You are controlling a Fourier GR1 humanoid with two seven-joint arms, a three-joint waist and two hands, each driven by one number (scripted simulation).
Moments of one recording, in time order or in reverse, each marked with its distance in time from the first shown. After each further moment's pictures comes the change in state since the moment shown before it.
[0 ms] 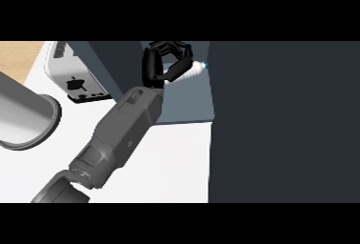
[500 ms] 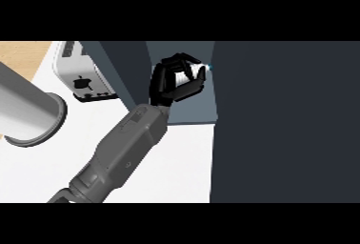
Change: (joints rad) left arm 0.169 -0.002 -0.177 -0.259 0.144 -0.142 0.059; right arm -0.004 0.011 0.050 -0.018 0.018 -0.027 0.043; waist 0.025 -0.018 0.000
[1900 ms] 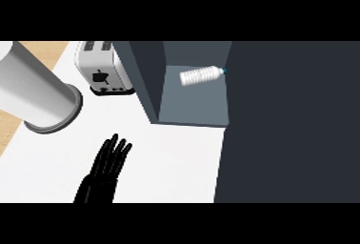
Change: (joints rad) left arm 0.989 0.449 -0.272 -0.942 0.042 -0.146 -0.087; right arm -0.061 -0.220 0.129 -0.005 0.099 0.066 -0.008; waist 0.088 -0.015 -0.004
